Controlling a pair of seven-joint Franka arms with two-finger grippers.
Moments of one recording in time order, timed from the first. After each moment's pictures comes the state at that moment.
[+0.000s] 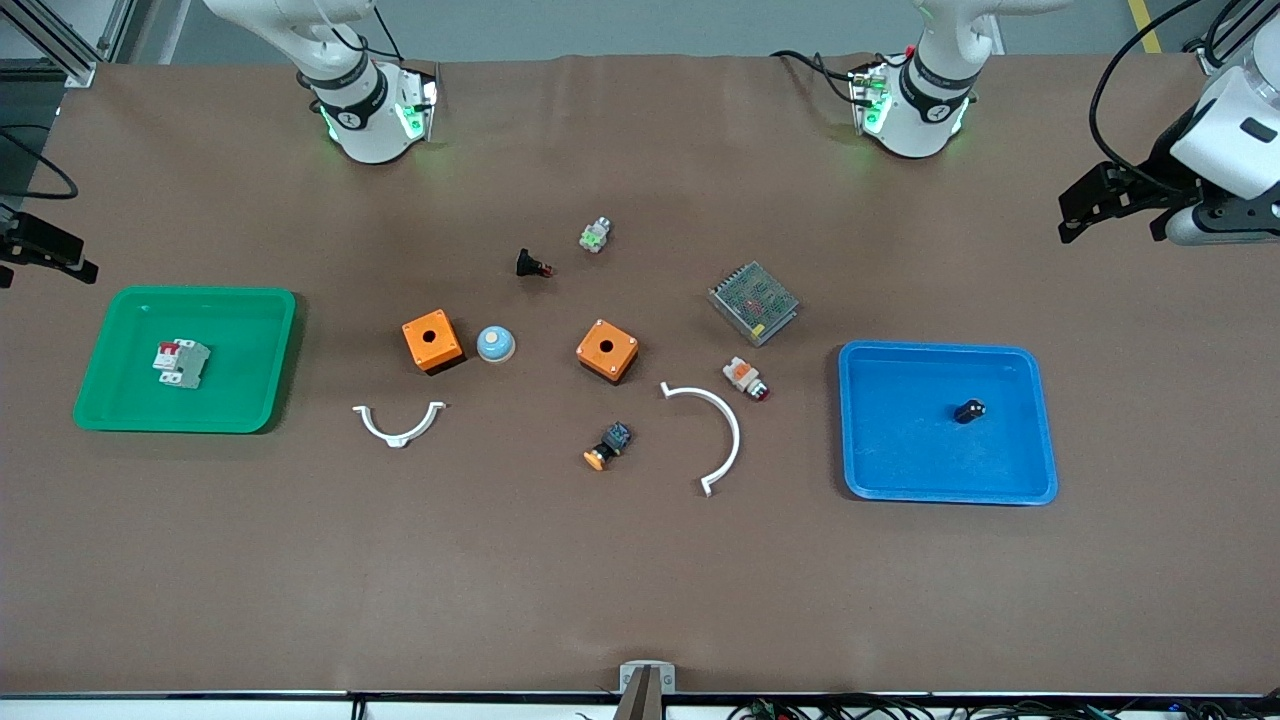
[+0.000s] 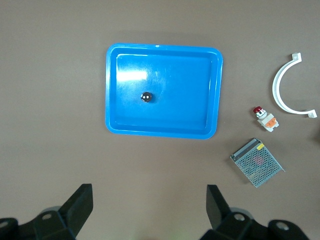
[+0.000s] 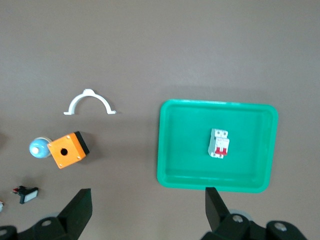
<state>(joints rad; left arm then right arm) -0.03 -0.12 -0.07 -1.69 0.01 1.59 -0.10 -0.04 -0.01 -0.14 -1.62 0.02 1.61 -0.23</state>
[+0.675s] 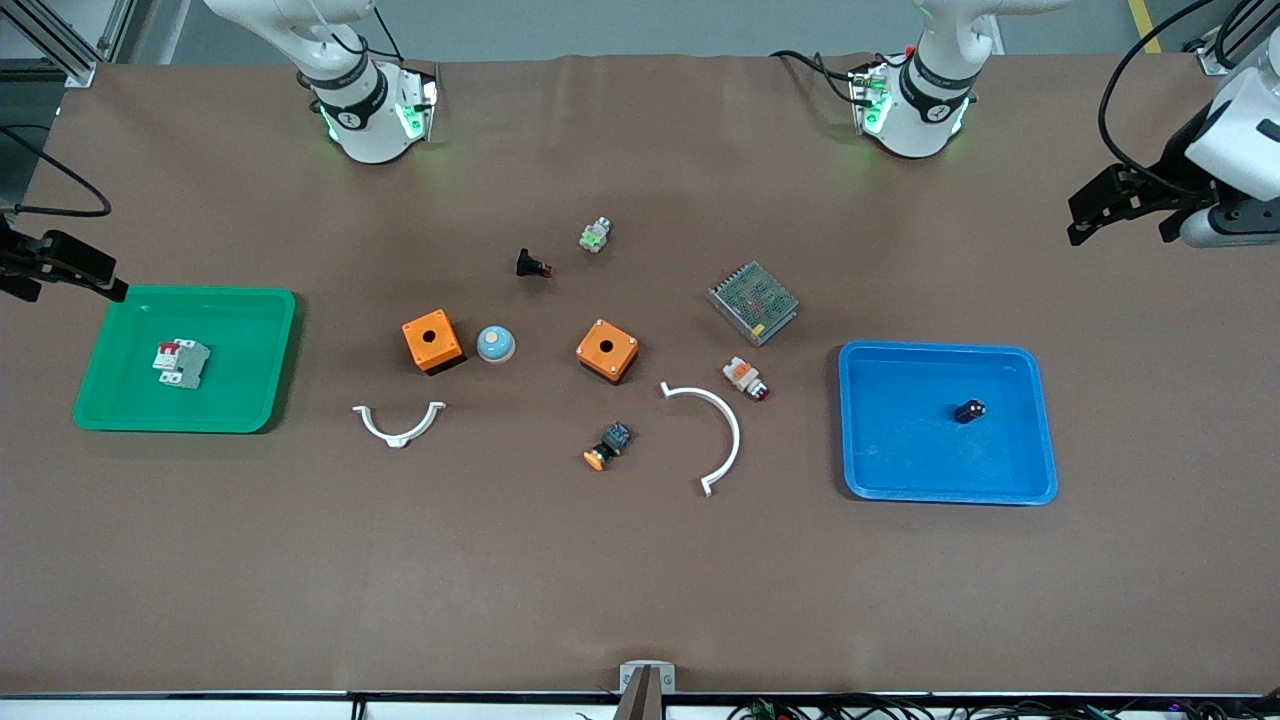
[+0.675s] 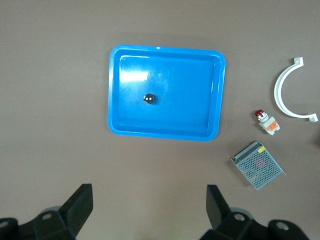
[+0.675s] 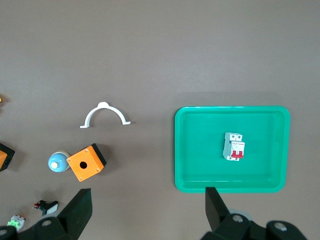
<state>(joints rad) -0.02 -0.11 -0.06 -1.67 0.01 1.59 -0.10 -0.02 0.04 -0.09 -1.54 0.02 1.58 -0.08</state>
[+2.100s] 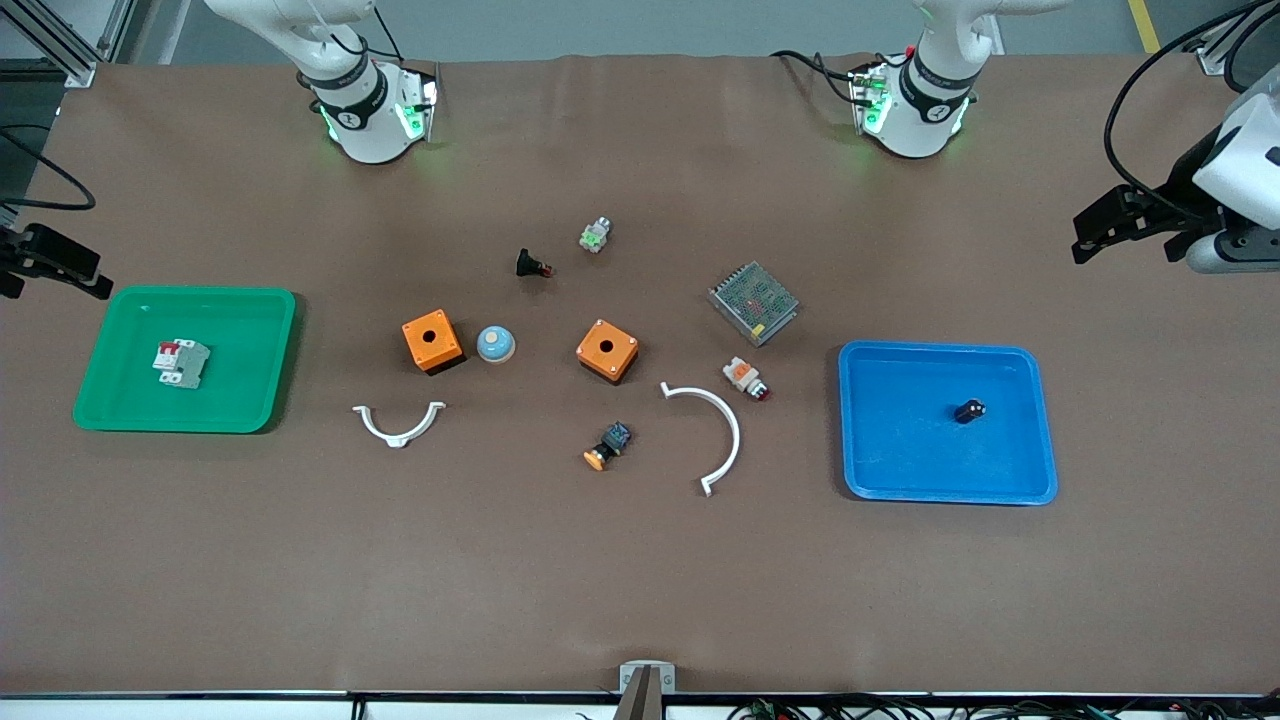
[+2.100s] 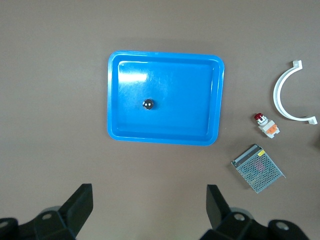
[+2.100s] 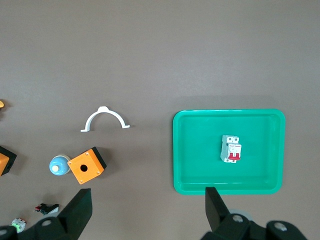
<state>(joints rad) -0.02 -0.04 -0.06 -1.61 0.01 1.57 -0.08 -0.03 0.04 -0.08 -1.51 0.02 1.58 -0.08</state>
